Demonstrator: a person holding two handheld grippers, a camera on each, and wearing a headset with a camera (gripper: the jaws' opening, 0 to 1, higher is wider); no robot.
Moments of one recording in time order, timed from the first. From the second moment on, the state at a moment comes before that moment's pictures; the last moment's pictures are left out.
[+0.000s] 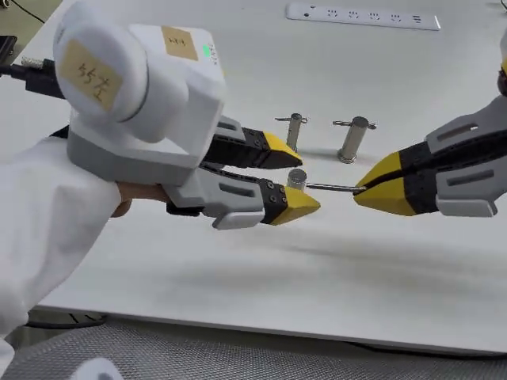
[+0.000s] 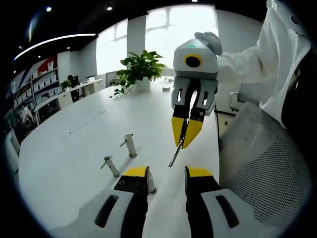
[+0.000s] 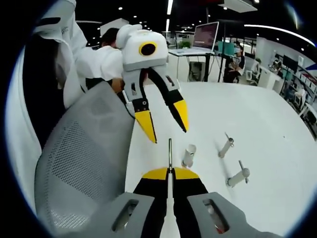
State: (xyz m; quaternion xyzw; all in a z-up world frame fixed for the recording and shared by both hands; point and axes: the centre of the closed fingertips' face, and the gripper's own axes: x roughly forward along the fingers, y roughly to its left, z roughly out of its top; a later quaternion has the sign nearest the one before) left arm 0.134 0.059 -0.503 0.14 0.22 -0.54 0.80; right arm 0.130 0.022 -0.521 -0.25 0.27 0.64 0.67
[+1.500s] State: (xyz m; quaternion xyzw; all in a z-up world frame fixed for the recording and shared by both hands) left arm 0.166 0.064 -0.548 0.20 0.26 -0.55 0.77; right arm 0.160 0.037 -0.559 -0.27 0.28 0.61 0.69
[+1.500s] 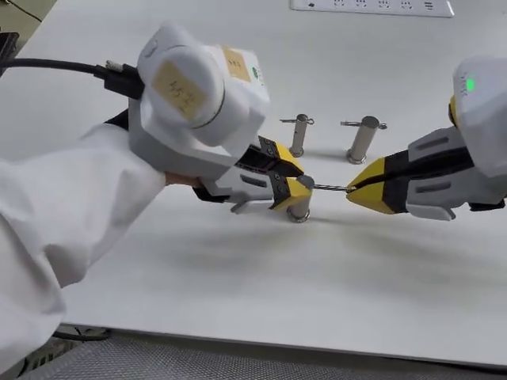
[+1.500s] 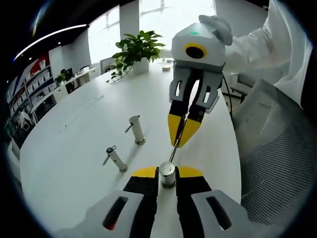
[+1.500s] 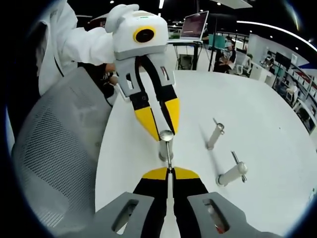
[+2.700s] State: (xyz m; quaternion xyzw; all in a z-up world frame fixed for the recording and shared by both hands) left arm 0.168 0.062 -0.550 0.22 0.26 -0.55 0.76; right arm 0.163 0.066 -0.565 -0.33 0.25 0.65 0.64
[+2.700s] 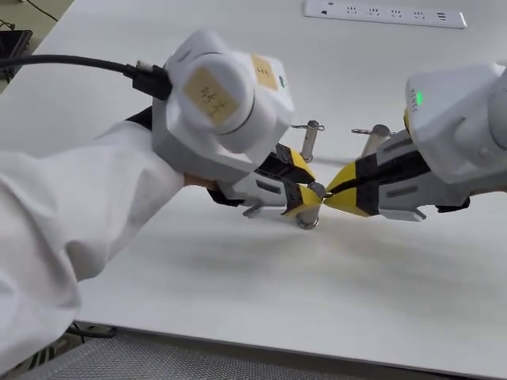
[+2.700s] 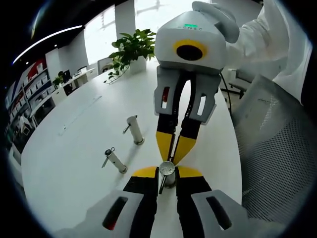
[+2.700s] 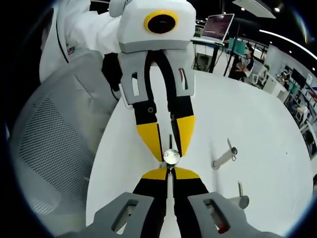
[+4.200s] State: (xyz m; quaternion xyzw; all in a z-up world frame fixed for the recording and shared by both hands) left arm 0.114 0.121 -0.570 0.08 0.31 -0.49 0.81; right arm 0.161 0.081 -0.565 -0.26 0.27 0.62 0.69
